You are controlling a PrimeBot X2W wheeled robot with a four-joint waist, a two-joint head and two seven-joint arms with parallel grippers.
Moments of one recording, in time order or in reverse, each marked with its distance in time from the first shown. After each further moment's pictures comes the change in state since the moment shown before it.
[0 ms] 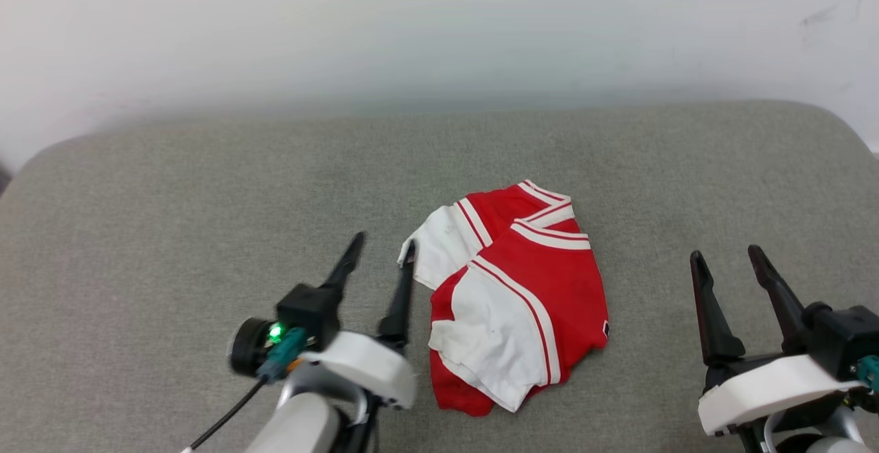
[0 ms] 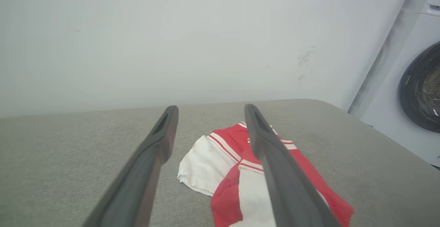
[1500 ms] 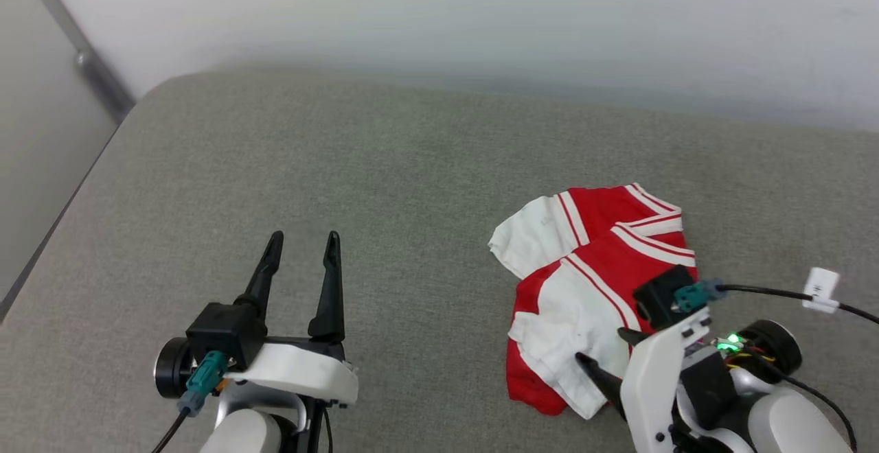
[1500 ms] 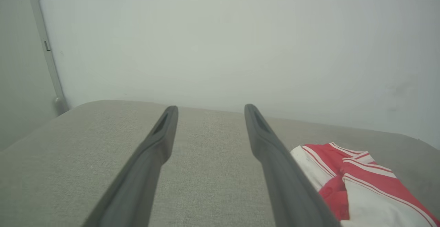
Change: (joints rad) left arm 0.132 0.116 0.132 -0.173 -0.024 0.090 -0.016; right arm -0.117 -0.192 0.314 0.010 0.208 0.000 0.774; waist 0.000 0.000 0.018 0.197
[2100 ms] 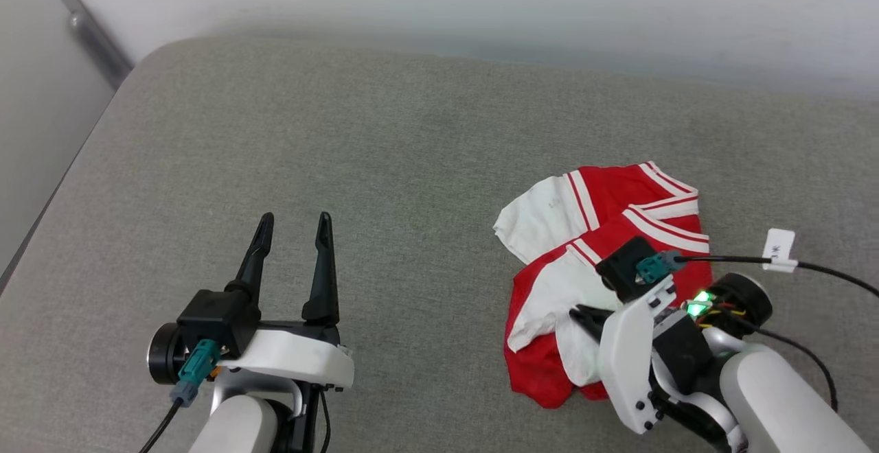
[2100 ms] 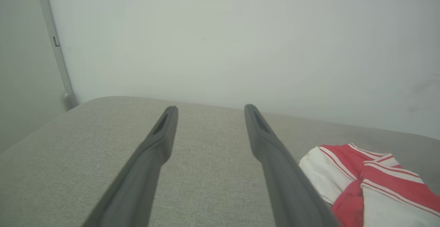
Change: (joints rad) left arm -0.030 -0.040 0.057 0.006 0.044 -0.032 -0.005; right arm -0.189 -0.073 0.213 0.124 0.049 0.000 -0.037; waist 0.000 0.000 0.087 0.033
